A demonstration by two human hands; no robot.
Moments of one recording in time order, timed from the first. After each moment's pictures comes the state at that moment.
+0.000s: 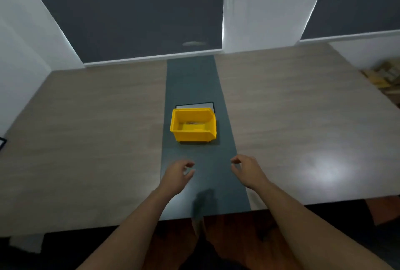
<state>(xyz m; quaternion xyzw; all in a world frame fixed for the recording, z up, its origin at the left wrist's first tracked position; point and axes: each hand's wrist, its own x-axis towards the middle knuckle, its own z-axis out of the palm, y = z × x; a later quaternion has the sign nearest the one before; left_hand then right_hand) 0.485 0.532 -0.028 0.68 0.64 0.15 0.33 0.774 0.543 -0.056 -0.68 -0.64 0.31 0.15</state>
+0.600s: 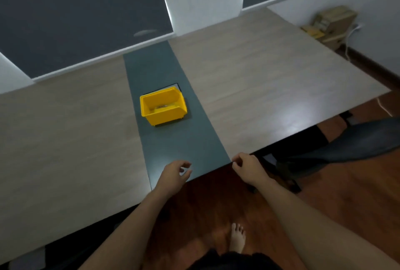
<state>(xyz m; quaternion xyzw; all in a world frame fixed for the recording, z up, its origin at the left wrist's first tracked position) 0.506 0.412 -0.036 0.75 0.56 0.08 0.34 0.805 0.346 -0.082 -0.76 -0.51 0.35 0.18</state>
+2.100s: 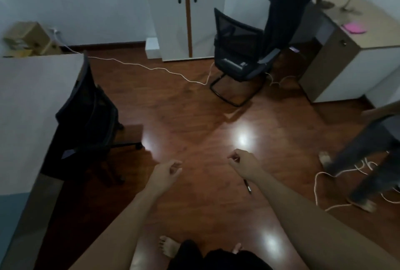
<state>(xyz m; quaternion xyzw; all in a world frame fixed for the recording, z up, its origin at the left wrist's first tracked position) 0.714 -0.118 -0.039 0.92 -0.02 -0.17 0.34 0.735 -0.441 -0.035 -0.93 0.06 0.16 0.34</state>
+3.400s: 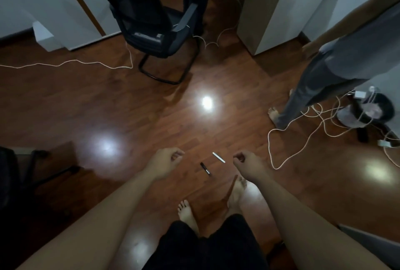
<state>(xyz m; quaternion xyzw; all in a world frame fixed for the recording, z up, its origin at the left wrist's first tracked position) 0.918 -0.500 -0.125 0.89 -0.21 -0.32 0.25 0.772 -0.798 -0.129 -0.83 0.33 0.19 0.40</state>
